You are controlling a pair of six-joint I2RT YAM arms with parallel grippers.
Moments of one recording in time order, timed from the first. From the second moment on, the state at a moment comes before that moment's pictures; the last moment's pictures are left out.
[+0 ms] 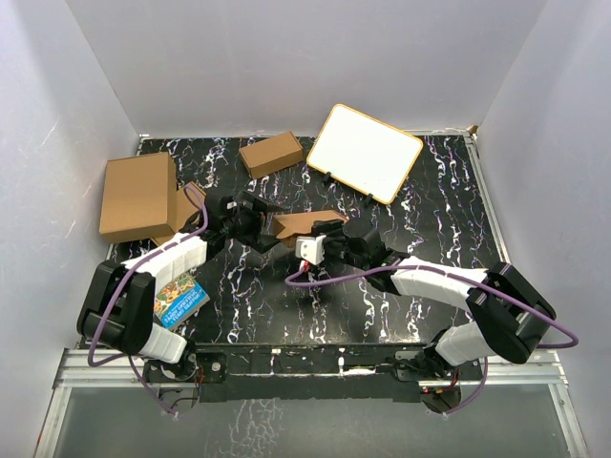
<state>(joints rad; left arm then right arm) -0.36 1.45 0.77 0.06 0.44 -1.57 0.76 1.40 0.64 0.40 -0.16 -1.05</state>
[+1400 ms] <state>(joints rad) -0.32 0.99 0.60 -0.02 0.35 -0.80 0.25 1.58 0.70 0.44 -1.04 0.59</state>
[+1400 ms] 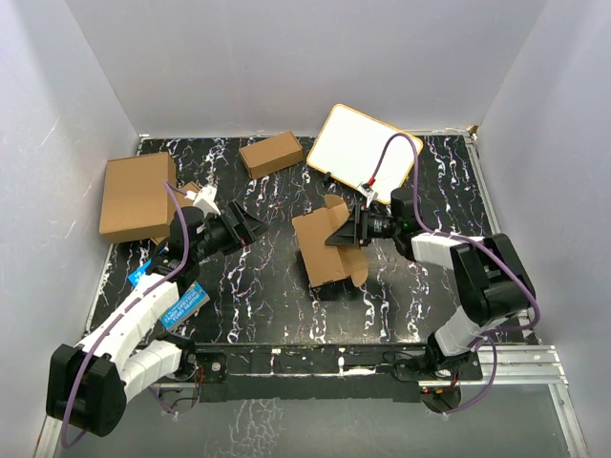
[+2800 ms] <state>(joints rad) -0.37 1.30 0.61 0.06 0.40 -0.85 0.23 1.55 0.76 0.10 -0.61 0.22</state>
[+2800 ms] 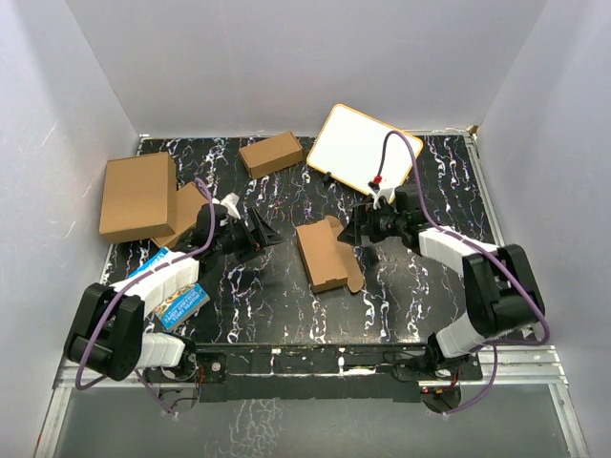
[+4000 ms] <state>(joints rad) -0.42 1.90 1.14 -0.15 0.43 -0.56 0.44 1.69 0.91 -0.22 -0.85 -0.32</state>
